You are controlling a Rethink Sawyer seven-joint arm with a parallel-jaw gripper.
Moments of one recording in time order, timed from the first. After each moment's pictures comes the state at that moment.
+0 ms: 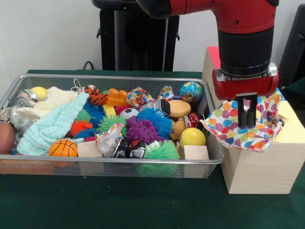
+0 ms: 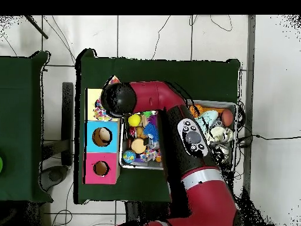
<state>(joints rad) -0.31 -0.55 0.42 1.39 -0.25 0.71 1.93</state>
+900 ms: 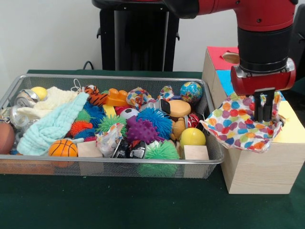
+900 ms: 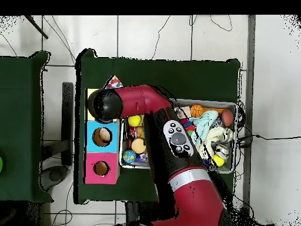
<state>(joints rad) -0.26 -0.56 0.41 1.43 -0.25 0.69 1.93</state>
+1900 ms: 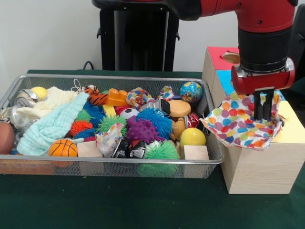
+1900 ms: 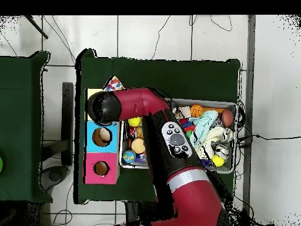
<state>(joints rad) -0.26 -0.56 0.41 1.45 -0.25 0.68 1.93</state>
